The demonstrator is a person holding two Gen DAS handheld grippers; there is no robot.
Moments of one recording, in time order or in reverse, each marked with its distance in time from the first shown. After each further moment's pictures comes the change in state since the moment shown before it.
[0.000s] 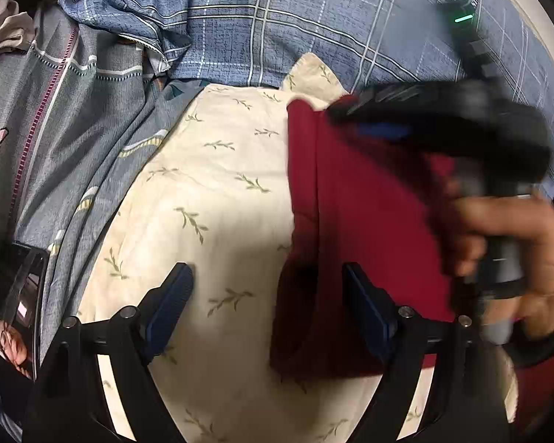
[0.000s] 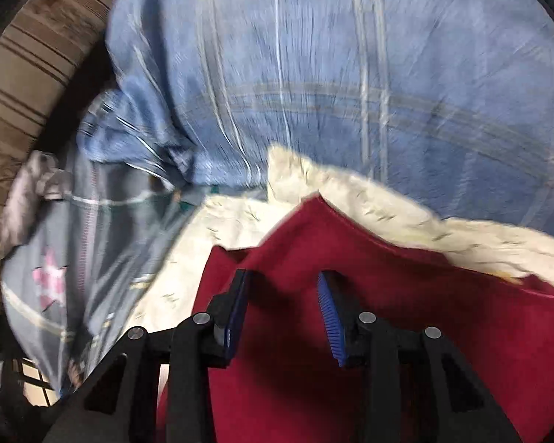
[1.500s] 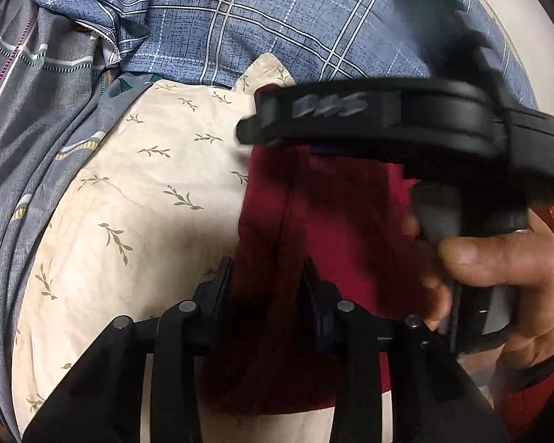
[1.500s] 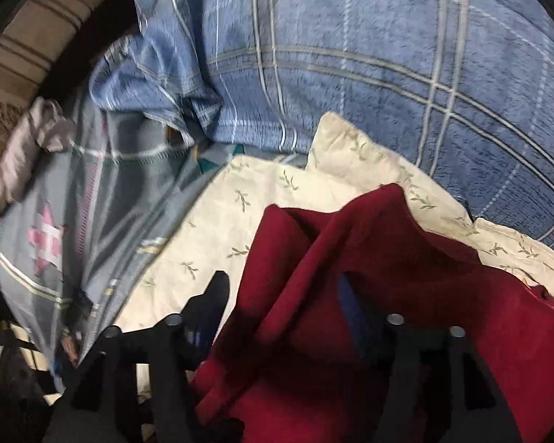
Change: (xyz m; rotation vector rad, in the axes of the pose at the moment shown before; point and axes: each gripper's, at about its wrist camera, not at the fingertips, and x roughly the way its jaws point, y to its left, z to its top) left arm 0.008 -0.013 0.015 -0.043 0.021 -0.203; right arm 0.013 0.045 0.006 -0.143 0.134 -0.037
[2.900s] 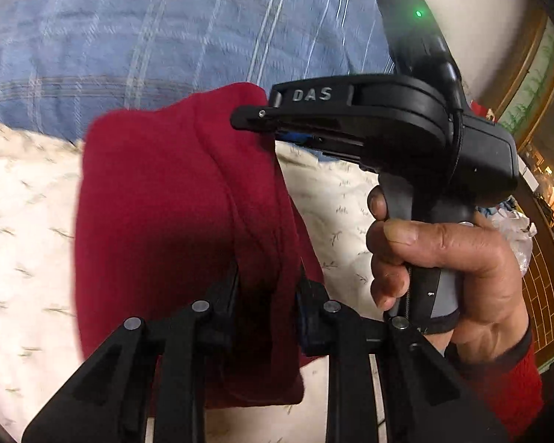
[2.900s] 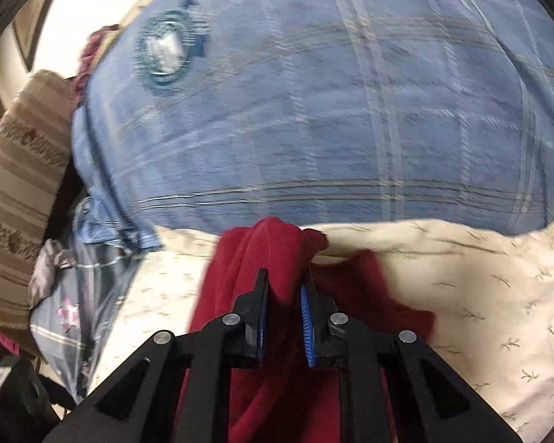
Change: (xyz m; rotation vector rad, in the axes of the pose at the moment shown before) left arm 0.033 -0.254 -0.037 0.361 0.072 -0.259; right arm -0.188 -0.238 -0.135 0.398 -0.346 -0.032
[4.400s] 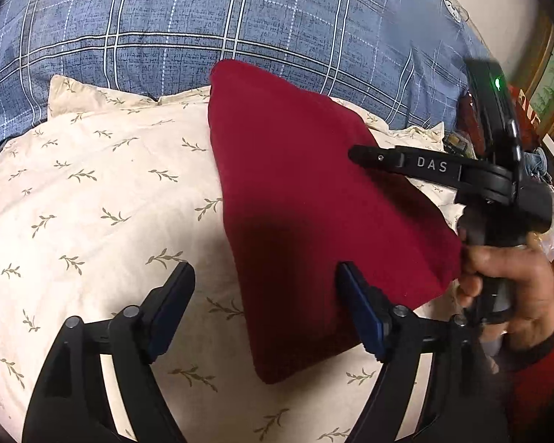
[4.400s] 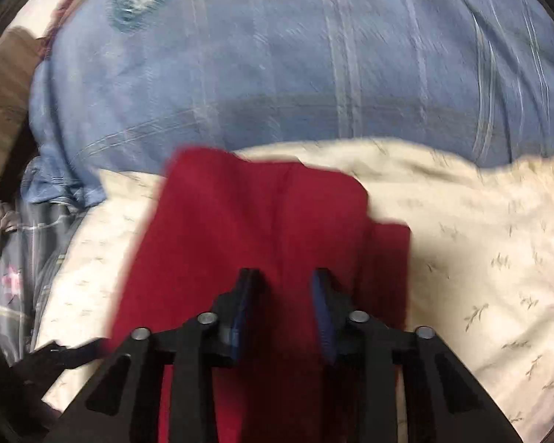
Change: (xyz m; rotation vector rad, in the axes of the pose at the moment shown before) left arm -0.025 0.087 -0.055 0.026 0.033 0.154; right arm 0.025 -0.006 -0.075 -0.004 0.038 -0.191
